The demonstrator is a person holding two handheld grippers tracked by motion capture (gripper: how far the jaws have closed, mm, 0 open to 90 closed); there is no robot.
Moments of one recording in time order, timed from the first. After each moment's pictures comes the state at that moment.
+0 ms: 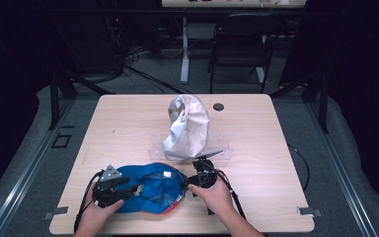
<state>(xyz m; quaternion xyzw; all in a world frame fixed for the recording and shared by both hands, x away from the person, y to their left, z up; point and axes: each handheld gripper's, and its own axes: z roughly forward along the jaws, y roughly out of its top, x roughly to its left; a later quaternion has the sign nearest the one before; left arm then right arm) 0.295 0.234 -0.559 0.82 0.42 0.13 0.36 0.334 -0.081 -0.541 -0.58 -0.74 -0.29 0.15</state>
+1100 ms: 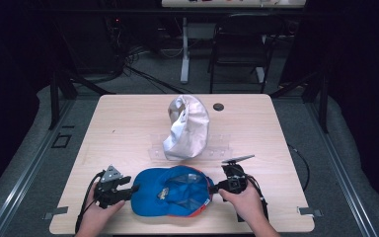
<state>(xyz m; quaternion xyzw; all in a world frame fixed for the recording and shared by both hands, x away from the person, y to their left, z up) 0.292 0.226 -0.558 0.82 0.42 0.13 0.37 0.312 -0.163 -0.533 -0.60 -0.73 -0.30 0.12</state>
